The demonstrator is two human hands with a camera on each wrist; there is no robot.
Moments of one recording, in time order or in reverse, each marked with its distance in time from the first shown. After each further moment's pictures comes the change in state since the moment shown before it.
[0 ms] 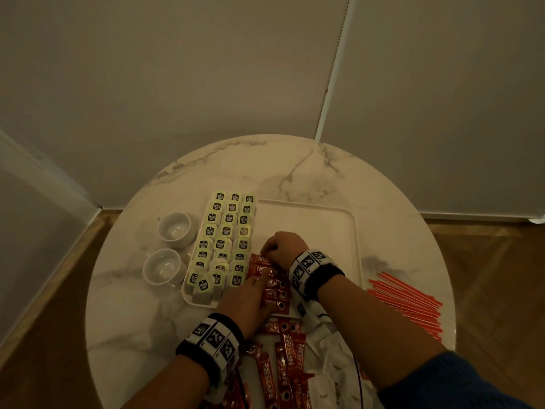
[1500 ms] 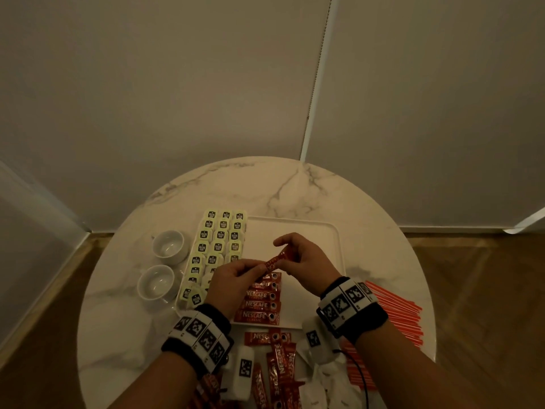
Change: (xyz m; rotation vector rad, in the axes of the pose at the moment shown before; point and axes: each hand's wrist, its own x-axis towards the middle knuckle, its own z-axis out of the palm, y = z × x) left_hand -0.005 0.022 -0.054 -1.130 0.327 -0.047; right_hand -0.100 -0.006 -0.049 0.619 0.262 -0.161
